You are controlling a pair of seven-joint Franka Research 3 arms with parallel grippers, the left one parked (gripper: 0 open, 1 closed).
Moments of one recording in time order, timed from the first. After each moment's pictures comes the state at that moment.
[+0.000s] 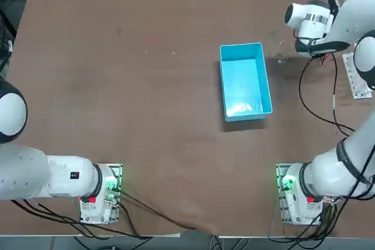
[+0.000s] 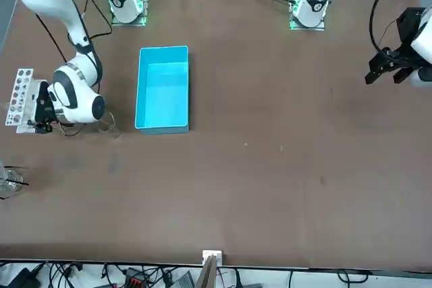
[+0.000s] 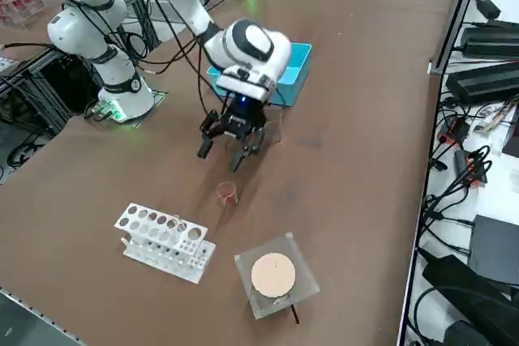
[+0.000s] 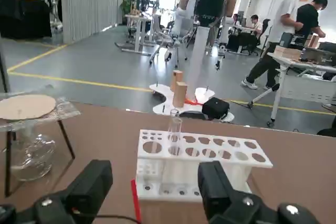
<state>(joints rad) -0.03 0.42 0.05 -2.03 -1.30 1.73 2.27</state>
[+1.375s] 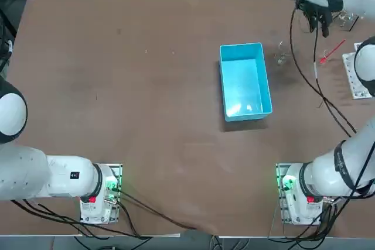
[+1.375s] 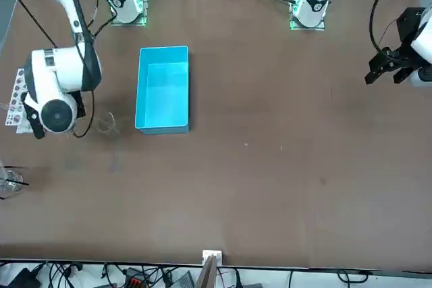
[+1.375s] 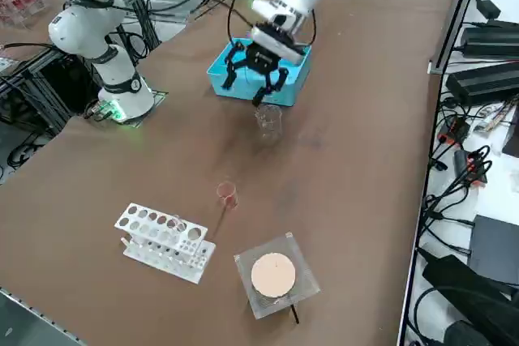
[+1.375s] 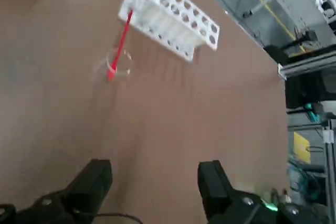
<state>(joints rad) 0.04 0.40 0.11 -1.62 -0.49 1.44 1.40</state>
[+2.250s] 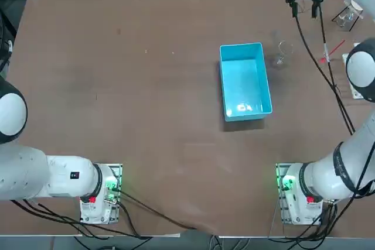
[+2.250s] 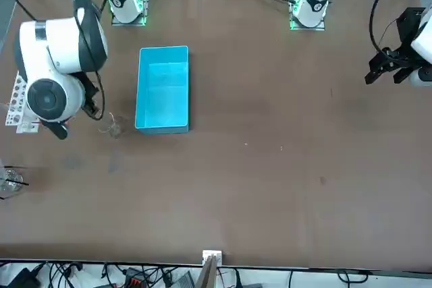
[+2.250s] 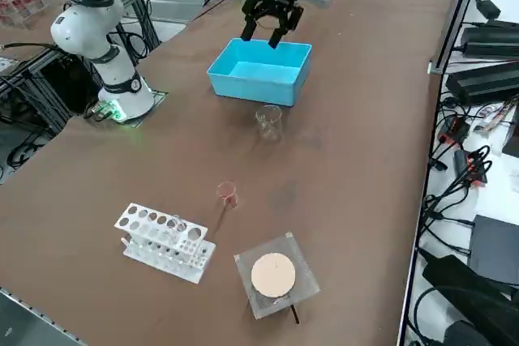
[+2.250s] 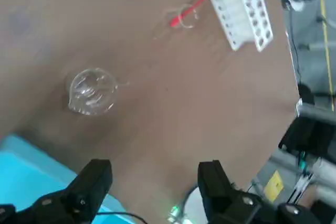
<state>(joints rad) 0.14 0.38 0.11 -1.38 -0.32 1.27 0.81</state>
